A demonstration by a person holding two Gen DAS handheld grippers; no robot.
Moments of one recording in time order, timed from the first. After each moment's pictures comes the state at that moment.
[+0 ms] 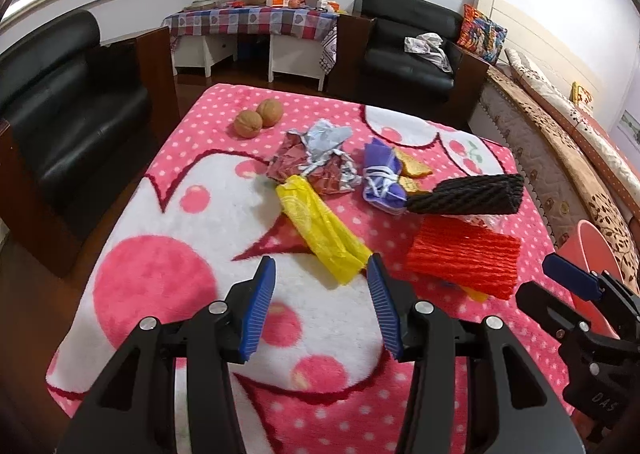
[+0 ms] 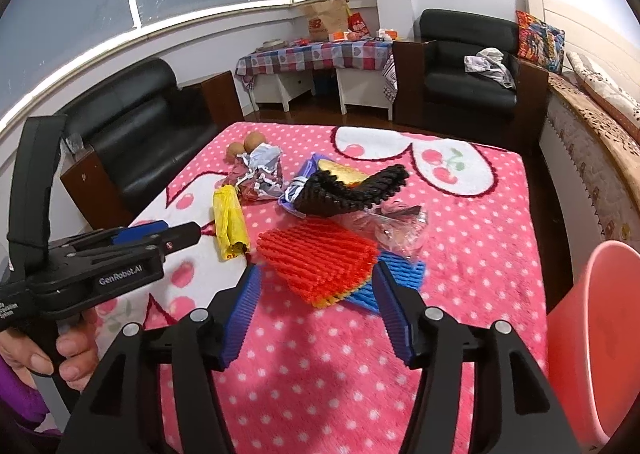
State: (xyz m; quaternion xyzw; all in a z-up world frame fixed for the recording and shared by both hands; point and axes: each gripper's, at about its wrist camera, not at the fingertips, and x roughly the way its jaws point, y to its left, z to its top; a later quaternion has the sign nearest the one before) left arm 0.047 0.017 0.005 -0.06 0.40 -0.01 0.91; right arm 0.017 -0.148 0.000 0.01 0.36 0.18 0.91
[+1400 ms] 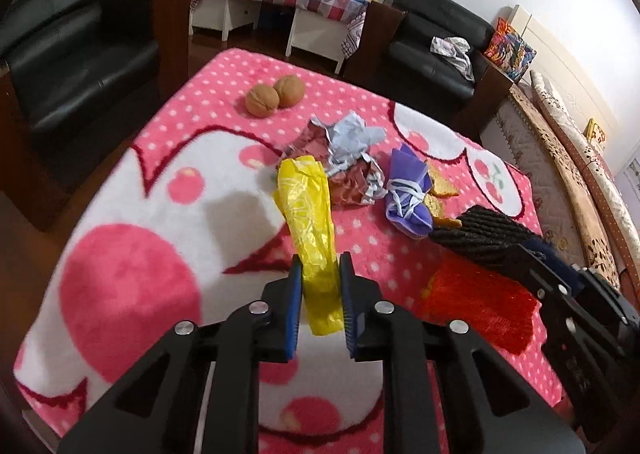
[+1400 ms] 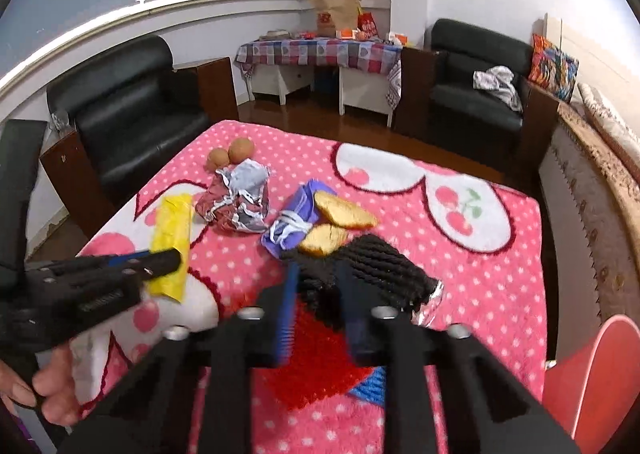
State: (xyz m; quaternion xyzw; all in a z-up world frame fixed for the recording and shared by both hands) left arm 0.082 0.037 -0.008 -0.14 0.43 0.01 0.89; right arm 0.079 -0.119 0.000 -0.04 0.36 0.17 0.91
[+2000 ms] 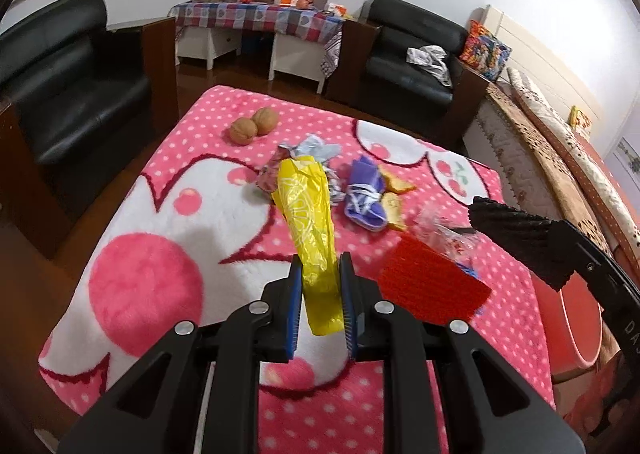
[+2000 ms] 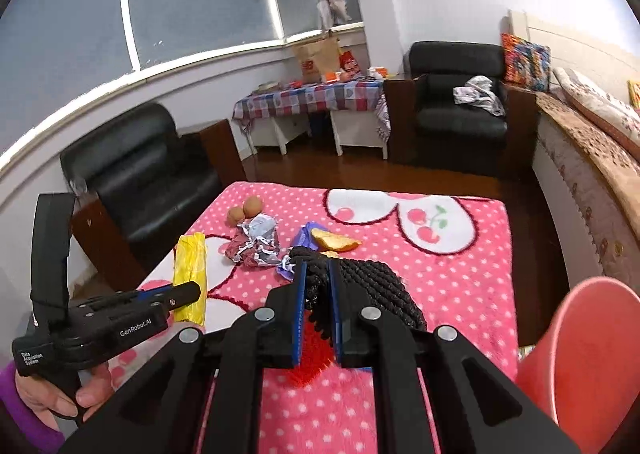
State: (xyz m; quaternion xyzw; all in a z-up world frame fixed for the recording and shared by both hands) left arm 0.043 0.010 0.030 -0.11 0.40 -0.02 0.91; right arm 0.017 -0.175 0.054 0.05 0.30 0.17 0.94
